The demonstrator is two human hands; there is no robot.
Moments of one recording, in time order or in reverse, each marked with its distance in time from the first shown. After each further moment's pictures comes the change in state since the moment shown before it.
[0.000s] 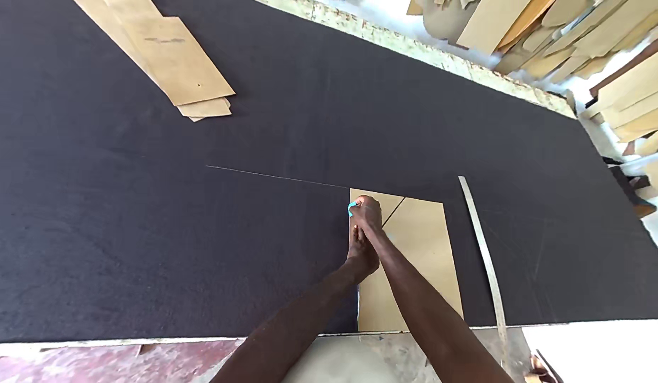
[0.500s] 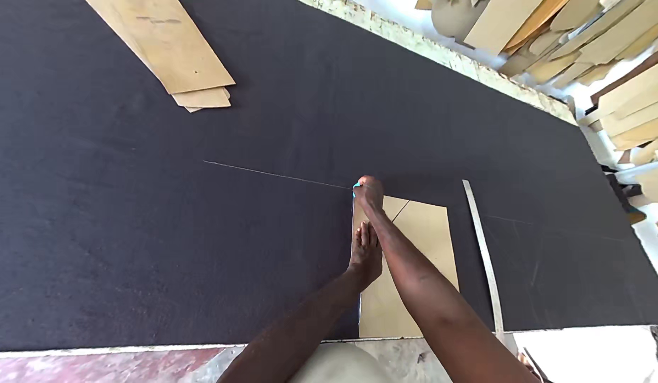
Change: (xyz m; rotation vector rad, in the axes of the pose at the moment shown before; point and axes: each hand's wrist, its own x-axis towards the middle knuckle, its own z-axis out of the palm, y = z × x) left_hand -0.005 -0.002 0.007 -0.020 0.110 -0.013; right_hand 0.064 -0.027 0.003 -0.113 0.066 0.003
